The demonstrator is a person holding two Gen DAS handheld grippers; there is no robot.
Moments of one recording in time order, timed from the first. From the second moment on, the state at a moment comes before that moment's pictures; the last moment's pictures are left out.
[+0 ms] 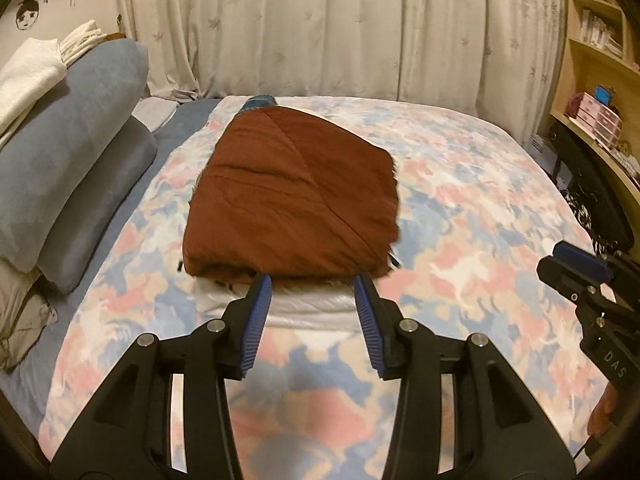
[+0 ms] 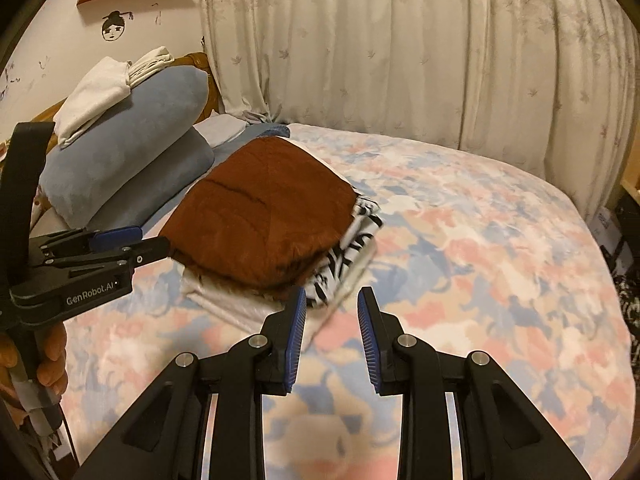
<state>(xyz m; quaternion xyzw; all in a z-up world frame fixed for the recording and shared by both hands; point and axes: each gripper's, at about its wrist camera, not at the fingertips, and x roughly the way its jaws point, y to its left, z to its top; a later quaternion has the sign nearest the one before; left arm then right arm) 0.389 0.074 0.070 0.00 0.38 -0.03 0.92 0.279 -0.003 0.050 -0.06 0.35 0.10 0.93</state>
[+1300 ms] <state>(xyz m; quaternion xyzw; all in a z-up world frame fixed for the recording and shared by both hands) 0.052 -0.069 0.018 0.02 0.36 -0.03 0.93 -0.162 -0.144 0.003 -0.01 0.36 0.00 0.93</state>
